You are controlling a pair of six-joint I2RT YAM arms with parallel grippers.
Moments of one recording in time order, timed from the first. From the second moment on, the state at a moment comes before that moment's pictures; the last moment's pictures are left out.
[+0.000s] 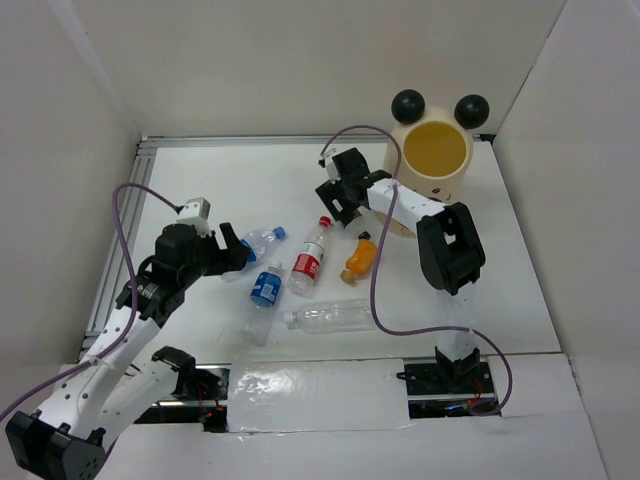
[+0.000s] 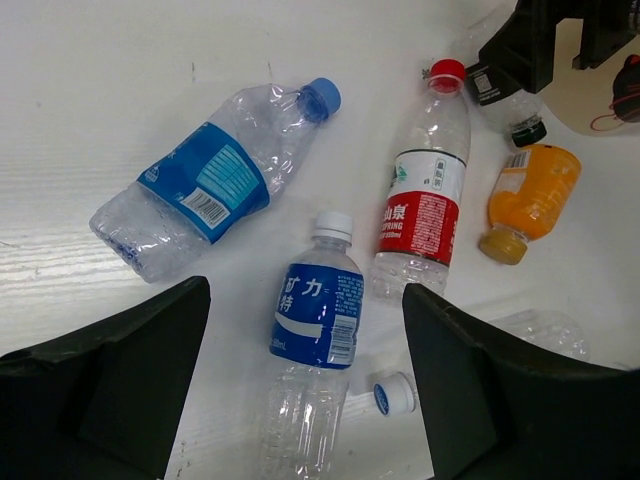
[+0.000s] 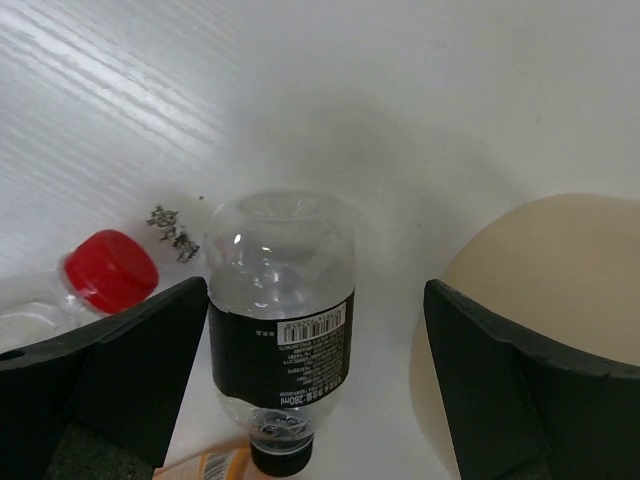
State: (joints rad) left arm -0.35 0.77 0.72 -0.46 -0.03 -0.48; right arm 0.50 2.04 1.57 -0.41 0.14 -0.20
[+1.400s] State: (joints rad) left arm -0.73 1.04 0.77 -0.63 -0.11 -0.61; right arm 0.02 1.33 1.56 -0.25 -0.89 -0.45
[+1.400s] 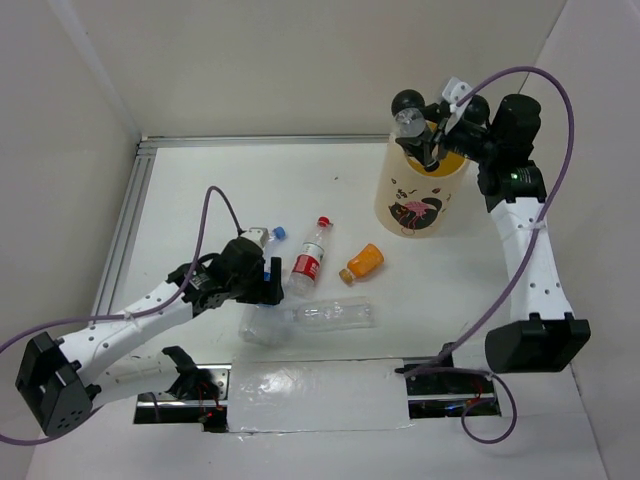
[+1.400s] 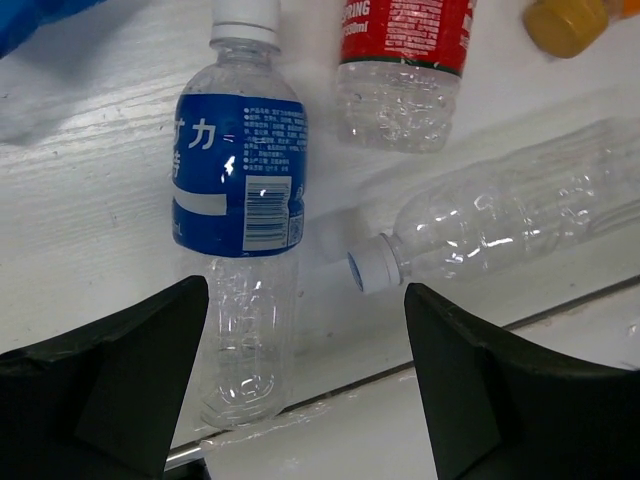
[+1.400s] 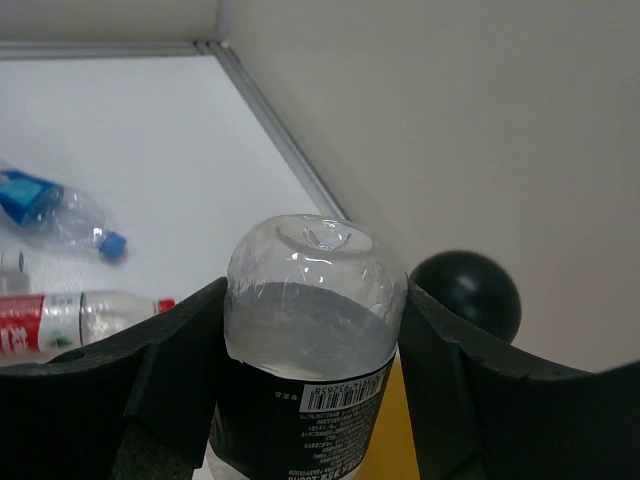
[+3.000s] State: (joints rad) left arm -0.79 1.46 0.86 -0.52 -0.34 -0.63; right arm -0.29 1.26 1.50 -0.67 -1.37 -0.93
